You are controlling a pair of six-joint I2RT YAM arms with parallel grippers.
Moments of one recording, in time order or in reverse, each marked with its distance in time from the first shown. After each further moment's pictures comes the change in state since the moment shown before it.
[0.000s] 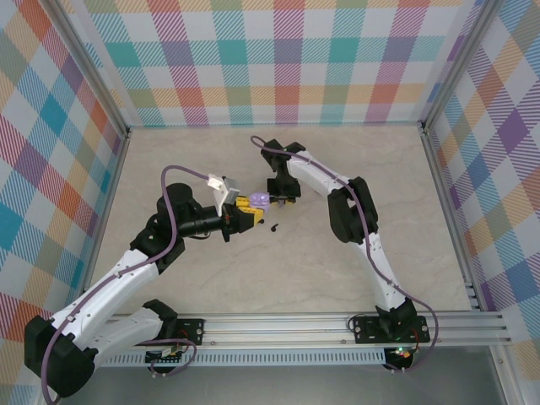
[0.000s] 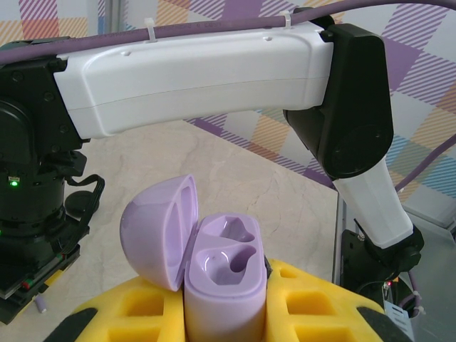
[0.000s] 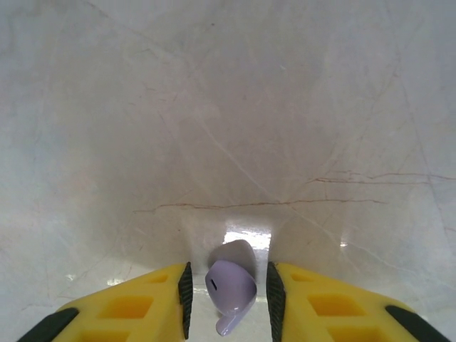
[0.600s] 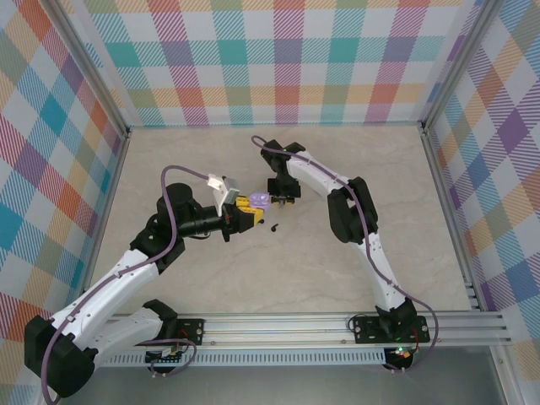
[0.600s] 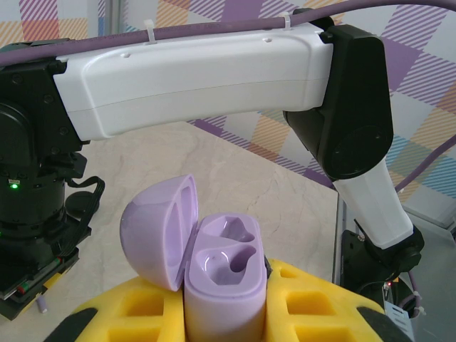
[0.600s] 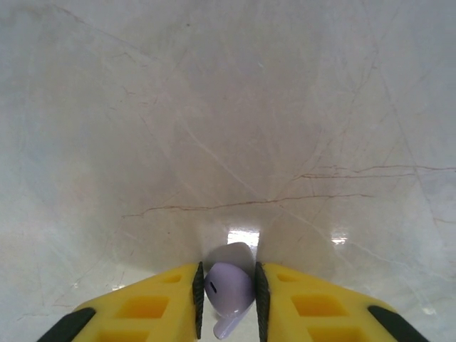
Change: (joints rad) left arm 0.000 0.000 0.000 0.001 0.000 0.000; right arm 0.002 0.002 0.000 -0.006 0.018 0.032
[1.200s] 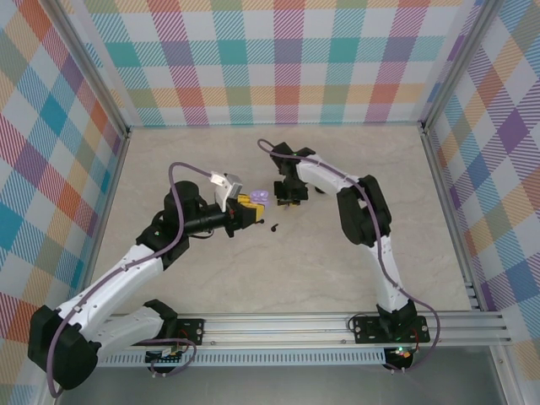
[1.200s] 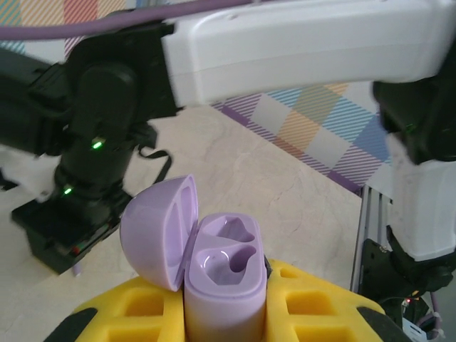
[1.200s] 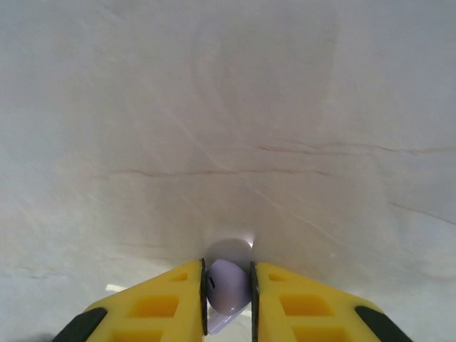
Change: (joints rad) left arm 0.000 0.069 0.000 0.004 -0.090 -0.066; right arm -0.051 -0.167 -0.298 0.191 -0.043 -0.103
